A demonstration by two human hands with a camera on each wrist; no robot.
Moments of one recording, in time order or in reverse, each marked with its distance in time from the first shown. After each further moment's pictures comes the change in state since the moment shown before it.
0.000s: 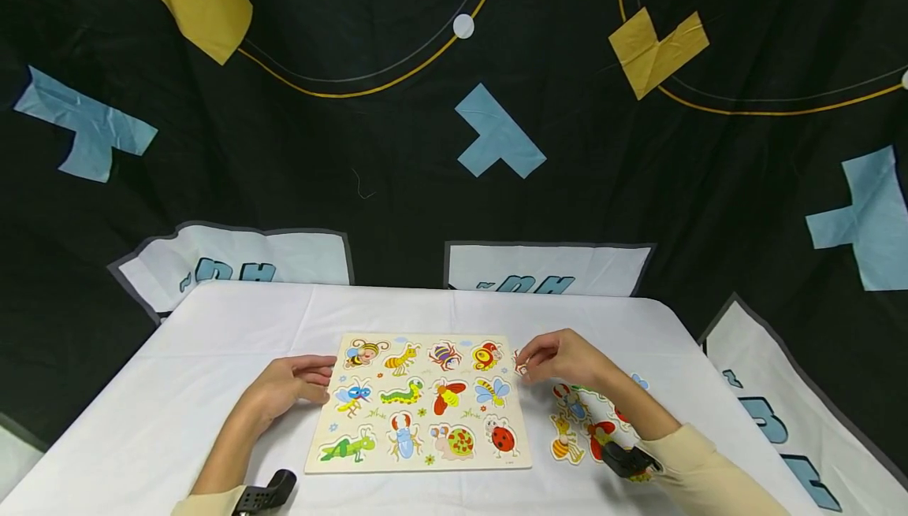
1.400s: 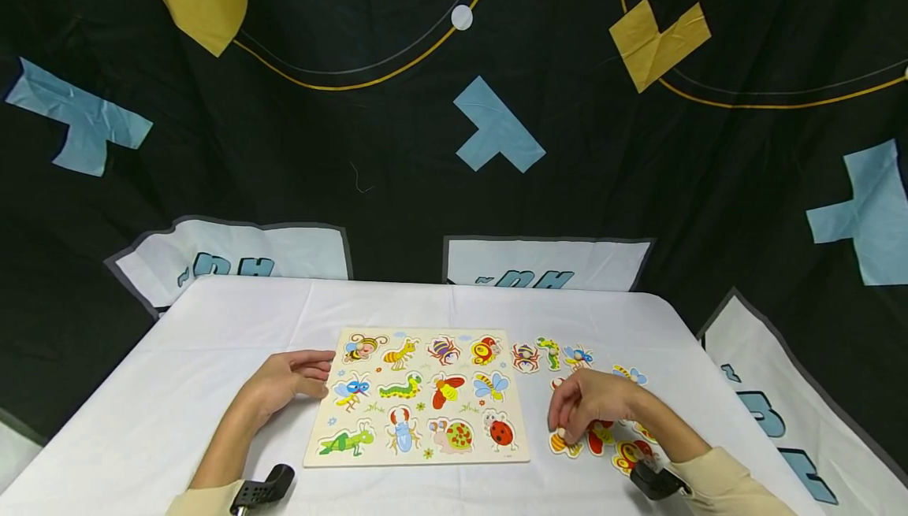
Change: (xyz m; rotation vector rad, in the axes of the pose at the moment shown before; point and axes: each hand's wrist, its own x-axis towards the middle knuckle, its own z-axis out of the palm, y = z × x) left_hand 0.002 -0.002 -0.002 -0.018 -0.028 0.013; right_hand -0.039 0.041 -0.010 0.033 -0.405 0.136
